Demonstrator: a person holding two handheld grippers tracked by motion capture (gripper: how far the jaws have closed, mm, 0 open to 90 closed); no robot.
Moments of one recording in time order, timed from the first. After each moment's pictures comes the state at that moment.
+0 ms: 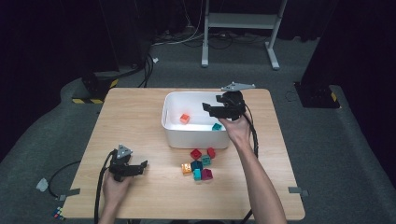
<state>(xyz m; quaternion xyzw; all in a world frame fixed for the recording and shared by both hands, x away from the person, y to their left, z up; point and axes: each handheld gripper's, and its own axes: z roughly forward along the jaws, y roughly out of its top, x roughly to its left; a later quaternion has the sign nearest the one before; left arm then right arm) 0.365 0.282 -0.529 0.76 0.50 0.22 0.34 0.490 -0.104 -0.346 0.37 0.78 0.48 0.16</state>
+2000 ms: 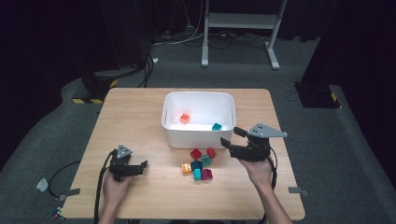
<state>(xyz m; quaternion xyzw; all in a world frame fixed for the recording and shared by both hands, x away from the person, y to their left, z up) 0.365 0.282 -0.529 0.76 0.50 0.22 0.34 0.374 -0.166 -0.386 0.35 0.76 0.53 0.17</state>
